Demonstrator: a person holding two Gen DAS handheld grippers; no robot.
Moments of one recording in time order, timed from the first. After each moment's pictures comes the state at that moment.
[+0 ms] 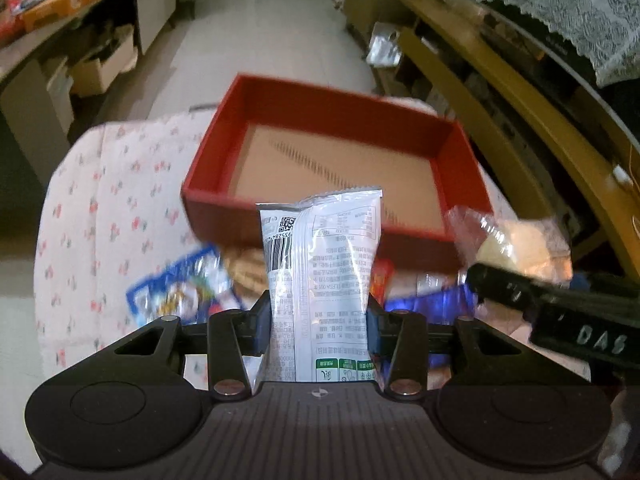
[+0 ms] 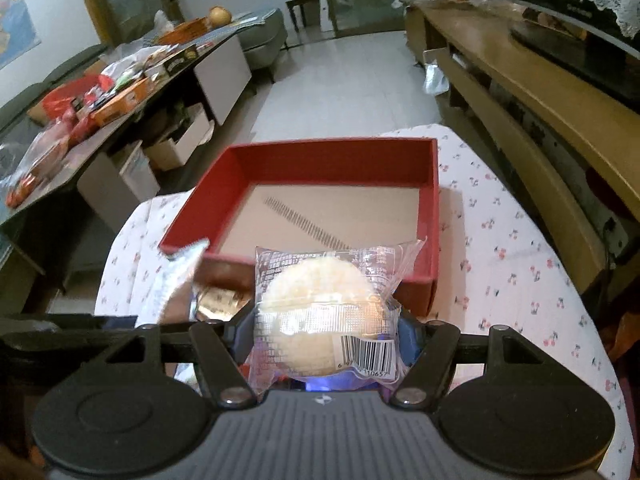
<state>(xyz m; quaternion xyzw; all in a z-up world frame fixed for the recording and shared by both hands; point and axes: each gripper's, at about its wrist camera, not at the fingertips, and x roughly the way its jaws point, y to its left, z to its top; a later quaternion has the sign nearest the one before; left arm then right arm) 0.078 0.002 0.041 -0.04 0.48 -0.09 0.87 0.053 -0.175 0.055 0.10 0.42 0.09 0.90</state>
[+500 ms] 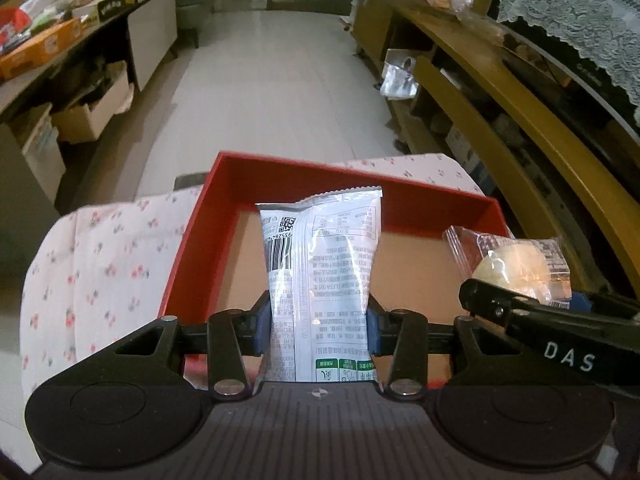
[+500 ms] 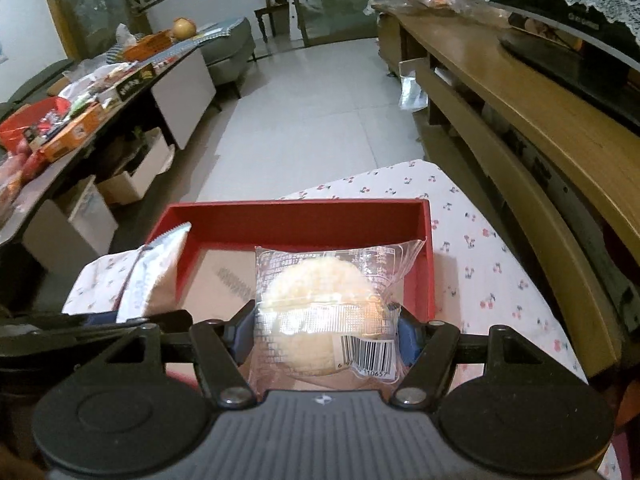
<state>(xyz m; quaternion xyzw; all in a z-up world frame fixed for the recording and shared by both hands) 0.175 -0.018 0.038 -0.02 0.45 -0.07 0.89 0.159 -0.179 0.045 0.10 0.42 0.04 0.90</state>
